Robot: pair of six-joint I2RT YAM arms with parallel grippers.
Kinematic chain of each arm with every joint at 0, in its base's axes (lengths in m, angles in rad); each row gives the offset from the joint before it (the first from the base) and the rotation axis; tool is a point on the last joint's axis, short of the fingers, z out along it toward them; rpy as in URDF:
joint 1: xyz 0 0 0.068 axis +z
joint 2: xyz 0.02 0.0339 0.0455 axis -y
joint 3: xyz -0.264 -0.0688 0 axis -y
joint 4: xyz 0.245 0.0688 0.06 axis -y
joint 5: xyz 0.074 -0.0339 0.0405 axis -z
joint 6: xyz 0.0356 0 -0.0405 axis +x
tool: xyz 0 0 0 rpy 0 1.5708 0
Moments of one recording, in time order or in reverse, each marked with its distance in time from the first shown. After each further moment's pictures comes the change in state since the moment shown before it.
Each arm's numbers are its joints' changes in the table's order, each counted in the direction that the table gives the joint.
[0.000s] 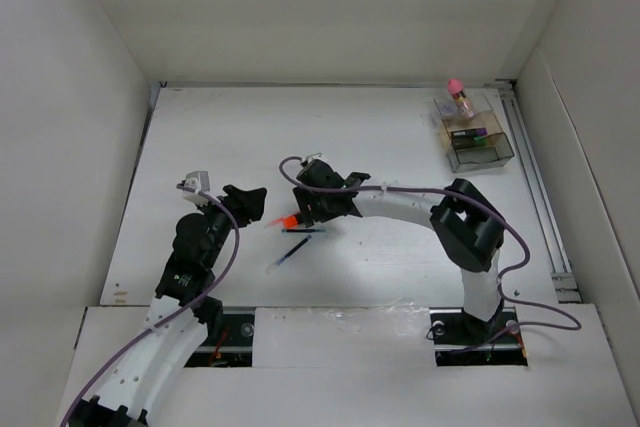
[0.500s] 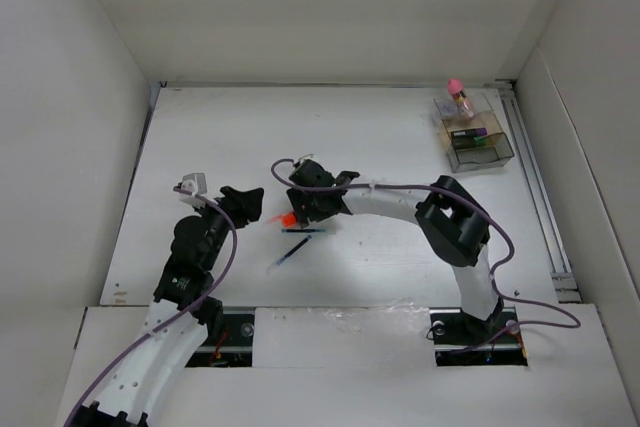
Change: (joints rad) left arm 0.000 0.037 0.000 -0.028 -0.024 0.000; right arm 0.010 -0.092 0.080 -0.028 0.020 -0.043
